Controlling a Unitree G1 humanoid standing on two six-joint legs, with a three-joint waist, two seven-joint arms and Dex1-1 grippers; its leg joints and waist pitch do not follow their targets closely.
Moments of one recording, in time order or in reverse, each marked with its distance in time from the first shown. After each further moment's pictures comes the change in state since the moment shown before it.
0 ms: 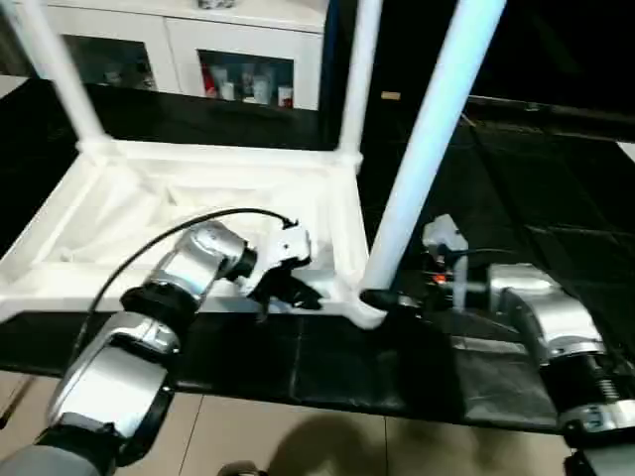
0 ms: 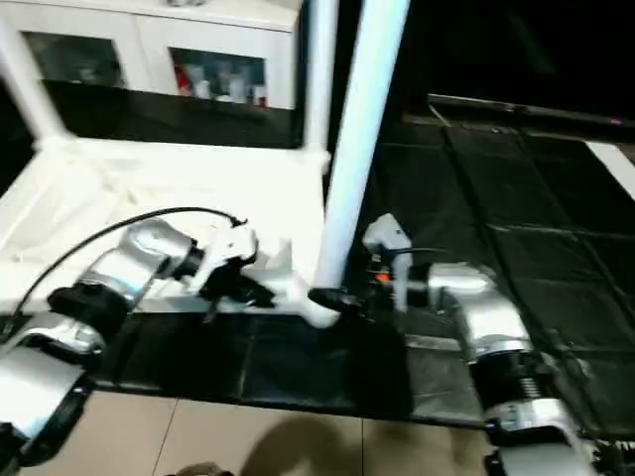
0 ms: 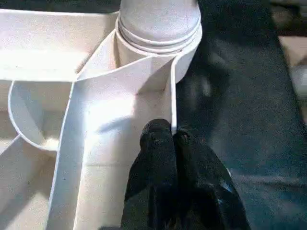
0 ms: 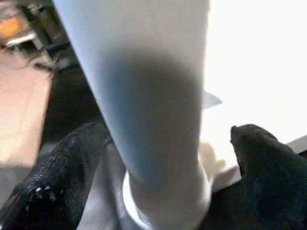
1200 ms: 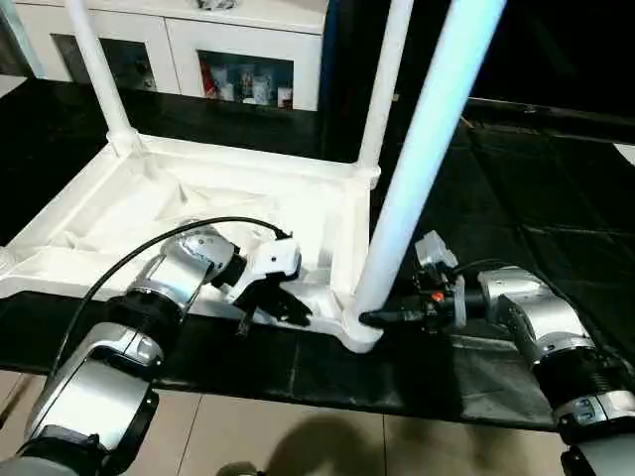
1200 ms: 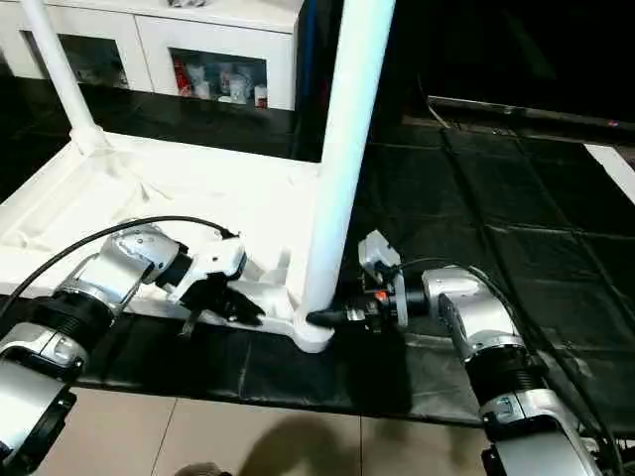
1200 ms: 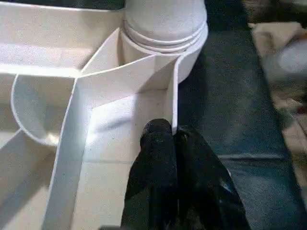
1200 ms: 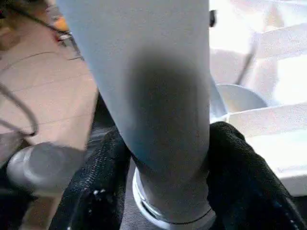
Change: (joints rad) left arm 0.053 0.018 -0.002 -0.101 -0.001 0.045 -0.003; right arm -0.028 0.042 0.035 0.093 0.008 -0.033 0.078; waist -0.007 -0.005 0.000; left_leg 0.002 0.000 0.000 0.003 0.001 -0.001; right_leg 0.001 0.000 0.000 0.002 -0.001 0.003
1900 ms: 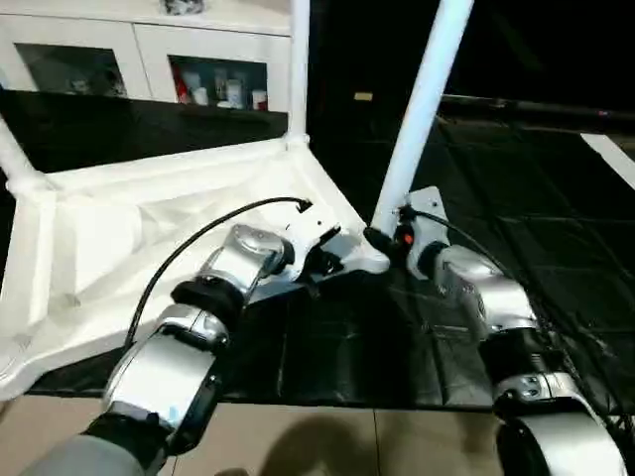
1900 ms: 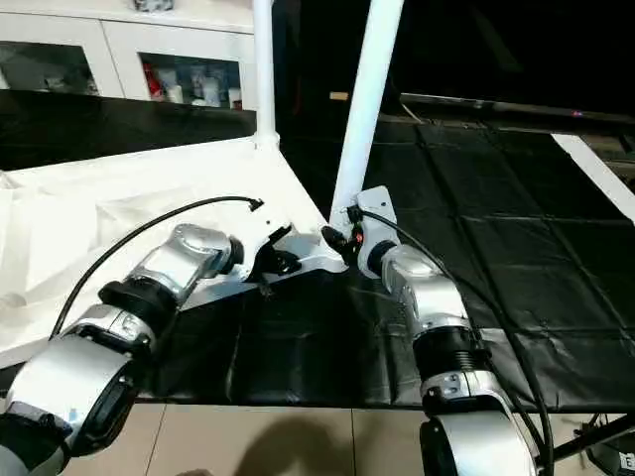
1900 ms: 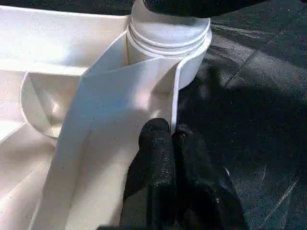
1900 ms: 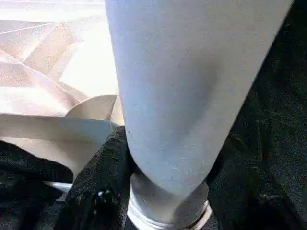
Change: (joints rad) left arm -0.140 -0.254 0.127 0.238 0.020 0.213 0.610; right arm -0.106 0.259 -0.176 0.061 -0.166 0.125 -0.880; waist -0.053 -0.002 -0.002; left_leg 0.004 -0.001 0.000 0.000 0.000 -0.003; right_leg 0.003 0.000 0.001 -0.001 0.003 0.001
